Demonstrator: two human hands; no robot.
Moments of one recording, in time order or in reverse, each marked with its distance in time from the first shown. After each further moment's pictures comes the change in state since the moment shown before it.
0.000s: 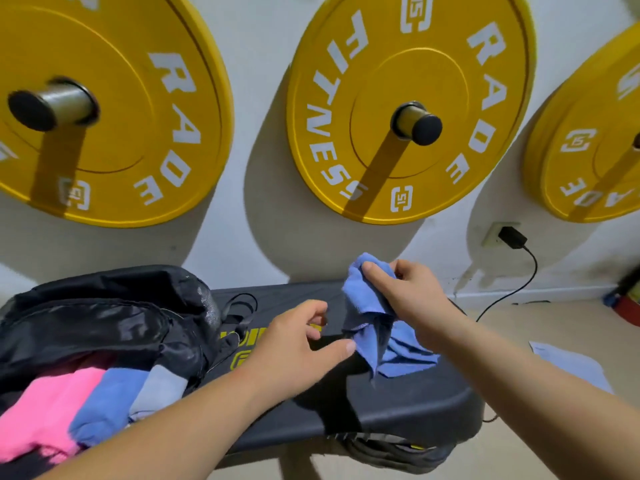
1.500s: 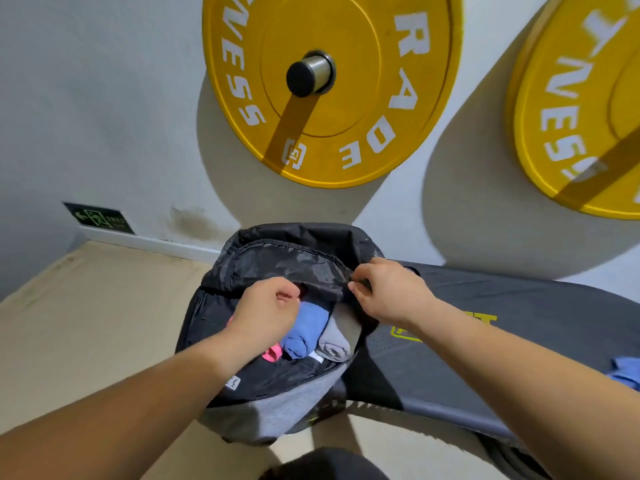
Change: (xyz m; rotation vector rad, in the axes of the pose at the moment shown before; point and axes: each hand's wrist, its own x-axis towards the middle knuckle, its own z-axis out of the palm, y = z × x) left_hand -0.093 -0.186 -0.184 0.113 0.496 -0.354; right_hand -0.027 -0.033 0.268 -0.838 -0.474 -0.678
